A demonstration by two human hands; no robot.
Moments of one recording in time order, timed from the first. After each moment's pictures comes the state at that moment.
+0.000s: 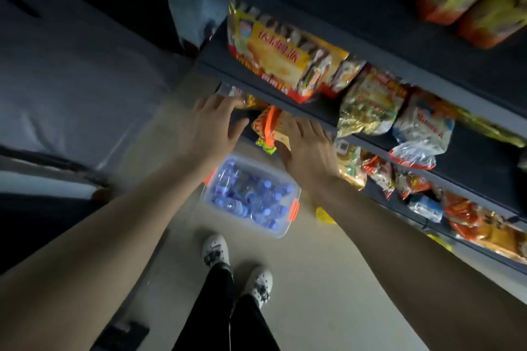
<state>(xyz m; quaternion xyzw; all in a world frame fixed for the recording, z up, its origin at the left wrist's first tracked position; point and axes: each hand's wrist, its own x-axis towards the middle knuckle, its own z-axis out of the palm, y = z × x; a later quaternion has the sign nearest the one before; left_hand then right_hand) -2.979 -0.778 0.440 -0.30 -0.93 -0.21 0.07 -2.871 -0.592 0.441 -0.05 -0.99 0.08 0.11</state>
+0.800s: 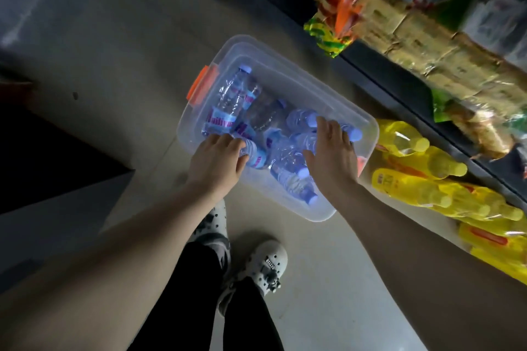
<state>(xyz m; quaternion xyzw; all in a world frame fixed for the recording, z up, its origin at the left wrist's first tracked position) -2.871 -0.814 -0.073 -0.26 -0.94 -0.10 -0.20 -2.821 -0.587 -0.045 -0.17 -0.96 0.08 -0.21</state>
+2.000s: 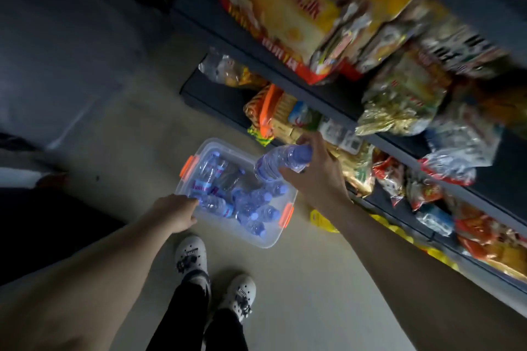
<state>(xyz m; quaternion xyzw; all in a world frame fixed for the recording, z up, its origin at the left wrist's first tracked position) -2.930 -0.827 0.156 -0.27 -0.83 0.10 -0.47 -2.869 -0.545 0.302 -0.23 -0.91 0.35 -0.04</state>
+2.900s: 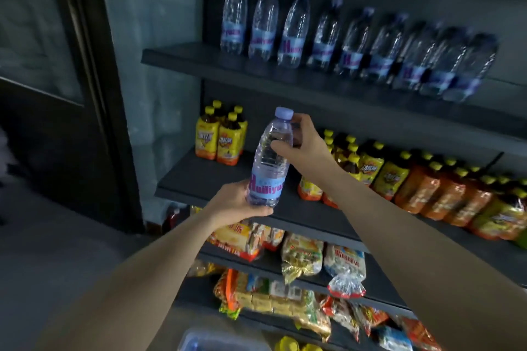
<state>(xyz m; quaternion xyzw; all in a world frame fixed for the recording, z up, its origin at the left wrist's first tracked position) -3.025 -0.685 0.711 -0.44 -0.79 -0.39 -0.17 -2.919 -0.541 0.838 -0.14 -0.88 0.40 0.22</state>
